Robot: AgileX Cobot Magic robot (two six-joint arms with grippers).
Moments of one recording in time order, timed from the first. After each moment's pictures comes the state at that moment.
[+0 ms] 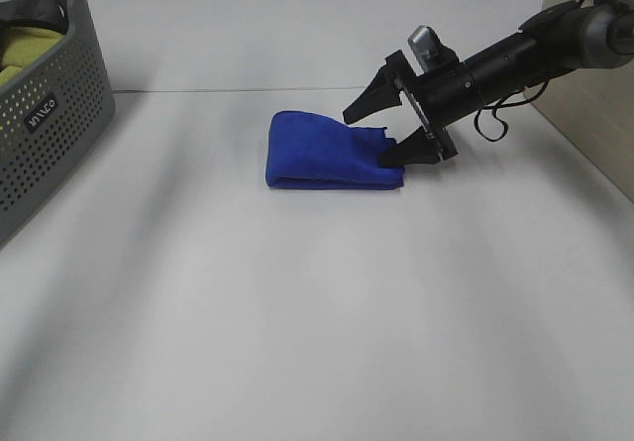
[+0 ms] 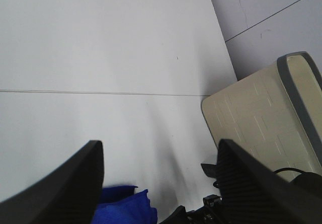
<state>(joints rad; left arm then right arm) -0.23 2.29 -2.14 -0.85 0.67 0.11 0.07 2.52 -1.94 1.04 1.20 -0.50</state>
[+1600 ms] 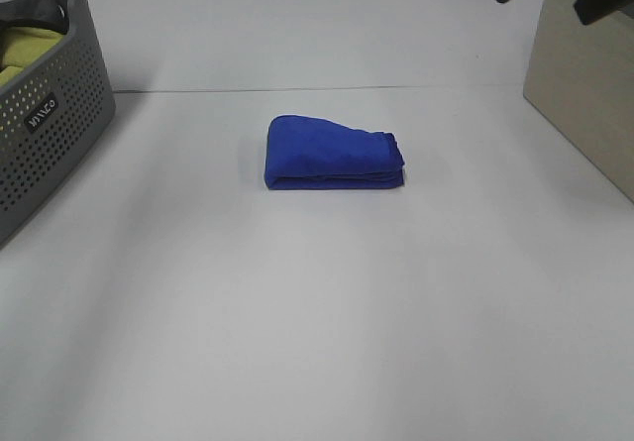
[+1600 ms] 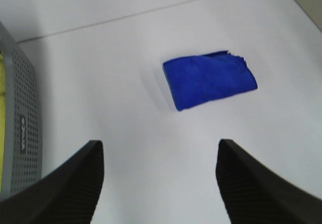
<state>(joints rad) -0.23 1.62 -1.84 -0.22 1.21 0.05 0.11 1.56 -1.55 0.34 1.21 -0.18</state>
